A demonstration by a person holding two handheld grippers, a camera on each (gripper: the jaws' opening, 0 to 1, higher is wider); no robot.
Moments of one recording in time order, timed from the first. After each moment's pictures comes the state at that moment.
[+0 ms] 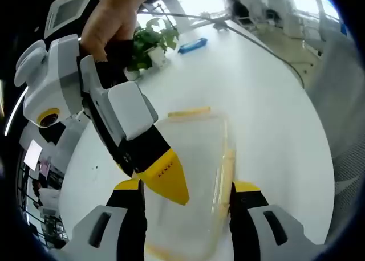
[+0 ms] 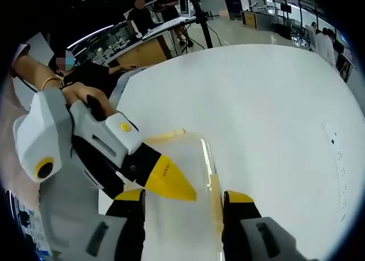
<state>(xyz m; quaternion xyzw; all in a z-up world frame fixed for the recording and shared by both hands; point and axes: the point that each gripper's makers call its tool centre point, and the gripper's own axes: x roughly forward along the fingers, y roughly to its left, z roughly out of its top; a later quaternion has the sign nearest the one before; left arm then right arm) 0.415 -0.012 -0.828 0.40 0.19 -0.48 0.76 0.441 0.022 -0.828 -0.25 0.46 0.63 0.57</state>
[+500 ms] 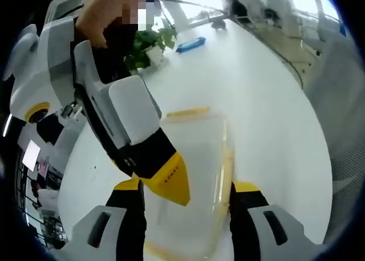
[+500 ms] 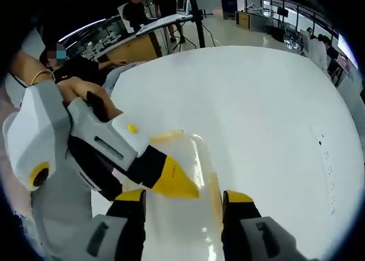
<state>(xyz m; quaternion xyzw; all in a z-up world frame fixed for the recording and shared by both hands) 0.413 -0.012 -0.827 0.40 0.20 -0.49 0.75 0.442 0.018 -0.821 -0.28 0.45 0.59 0.61</state>
